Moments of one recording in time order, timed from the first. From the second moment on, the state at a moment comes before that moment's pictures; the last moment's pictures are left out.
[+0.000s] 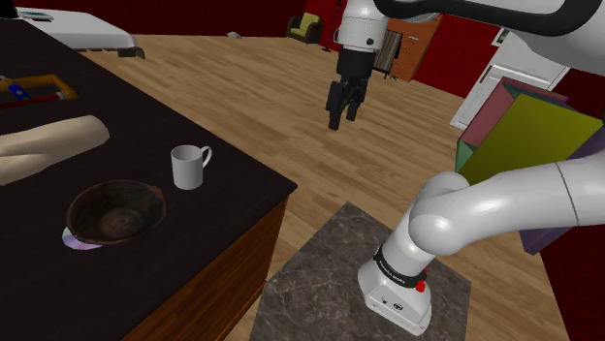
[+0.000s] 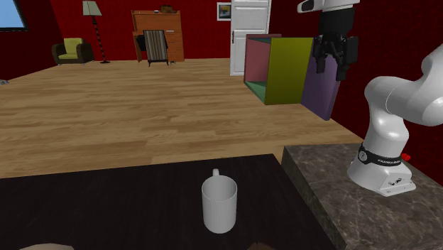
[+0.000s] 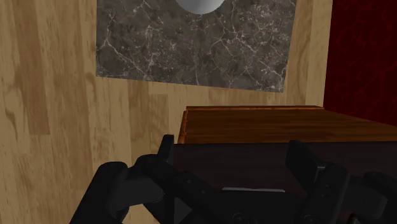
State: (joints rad) arm 0.02 -0.74 0.05 -2.35 0.05 1.47 0.02
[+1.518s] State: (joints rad) arm 0.11 0.02 0.24 -1.95 0.00 1.81 0.12
